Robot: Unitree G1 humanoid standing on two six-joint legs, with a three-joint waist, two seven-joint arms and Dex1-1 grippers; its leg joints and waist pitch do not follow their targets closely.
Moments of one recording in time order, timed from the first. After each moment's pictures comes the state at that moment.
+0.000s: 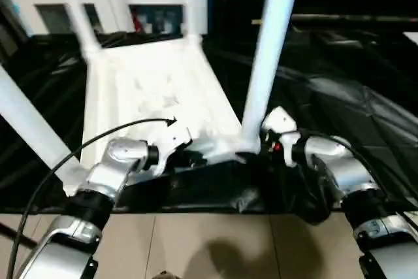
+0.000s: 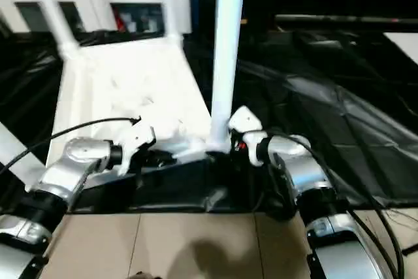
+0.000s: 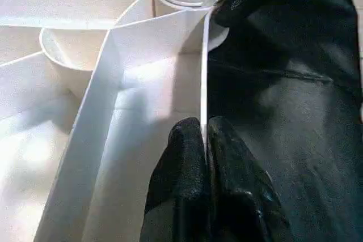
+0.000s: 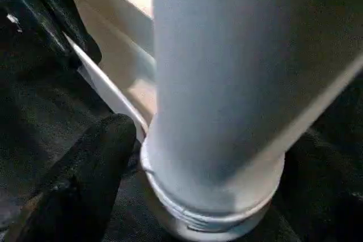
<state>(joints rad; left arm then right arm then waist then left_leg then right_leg) -0.57 0.35 -0.24 0.60 -0.01 0.06 -1.12 -0.59 -0.35 0.18 0.65 0.05 0.10 0.99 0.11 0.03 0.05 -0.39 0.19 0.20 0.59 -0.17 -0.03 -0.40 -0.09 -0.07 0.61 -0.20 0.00</state>
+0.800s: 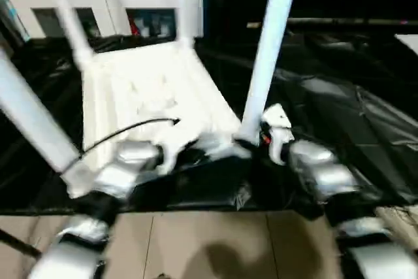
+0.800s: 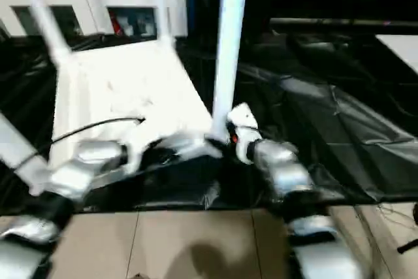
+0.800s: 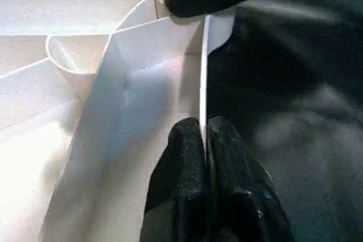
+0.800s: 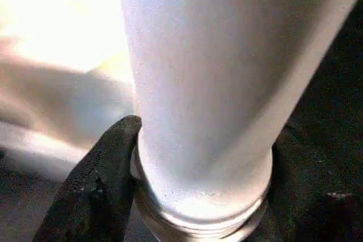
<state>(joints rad) -0.63 0.22 -0.23 0.68 0.07 0.13 -0.84 -0.63 -0.12 0.01 0.77 0.05 0.15 0.43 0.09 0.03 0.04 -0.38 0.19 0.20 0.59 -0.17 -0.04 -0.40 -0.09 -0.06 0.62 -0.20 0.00</state>
